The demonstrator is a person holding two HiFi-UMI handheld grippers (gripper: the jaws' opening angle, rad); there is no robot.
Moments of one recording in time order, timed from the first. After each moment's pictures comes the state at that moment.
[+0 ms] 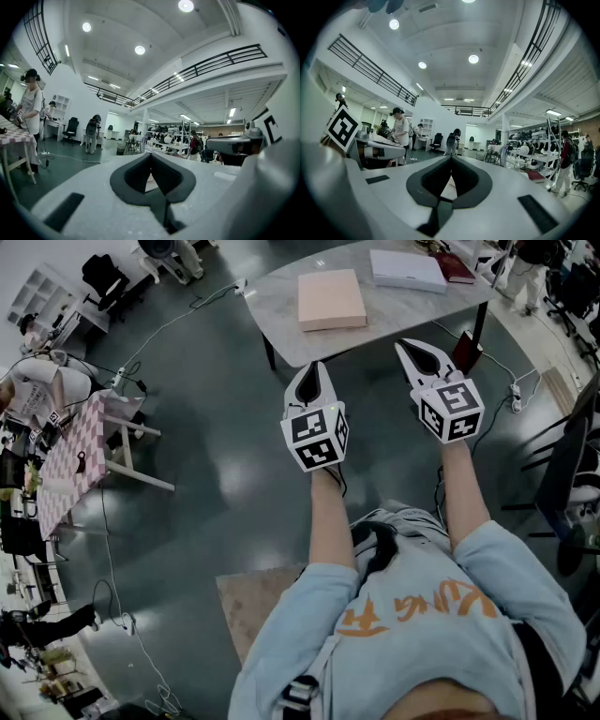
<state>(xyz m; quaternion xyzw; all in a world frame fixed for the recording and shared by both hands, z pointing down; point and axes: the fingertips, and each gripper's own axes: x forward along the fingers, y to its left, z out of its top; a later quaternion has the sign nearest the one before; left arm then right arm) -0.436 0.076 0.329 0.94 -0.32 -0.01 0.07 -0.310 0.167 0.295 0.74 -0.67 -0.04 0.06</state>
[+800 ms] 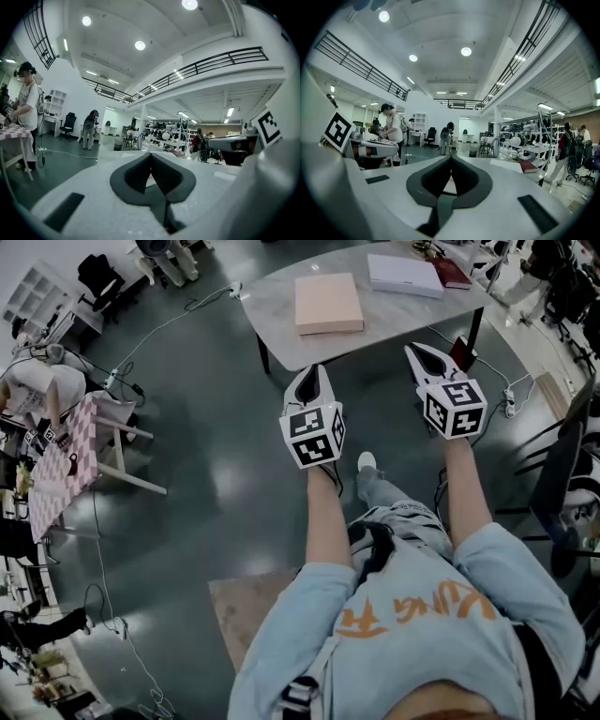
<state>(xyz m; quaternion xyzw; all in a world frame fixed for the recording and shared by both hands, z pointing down) -0.431 0.068 0.350 0.95 -0.31 0.01 0.08 -0.282 0.169 0.316 0.77 -0.64 0.02 0.07</state>
